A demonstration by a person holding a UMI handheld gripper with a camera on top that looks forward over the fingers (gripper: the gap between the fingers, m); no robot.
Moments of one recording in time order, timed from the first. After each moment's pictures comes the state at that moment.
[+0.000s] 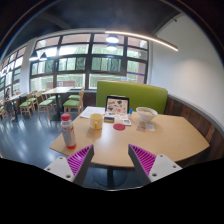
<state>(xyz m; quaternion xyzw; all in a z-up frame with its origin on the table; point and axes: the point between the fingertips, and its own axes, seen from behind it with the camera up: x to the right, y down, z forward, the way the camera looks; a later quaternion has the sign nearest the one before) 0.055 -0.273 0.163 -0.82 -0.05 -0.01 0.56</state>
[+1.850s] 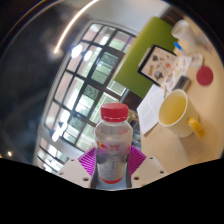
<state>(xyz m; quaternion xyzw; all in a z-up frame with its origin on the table) -0.245 0.027 0.144 -0.71 0.20 0.48 0.47</state>
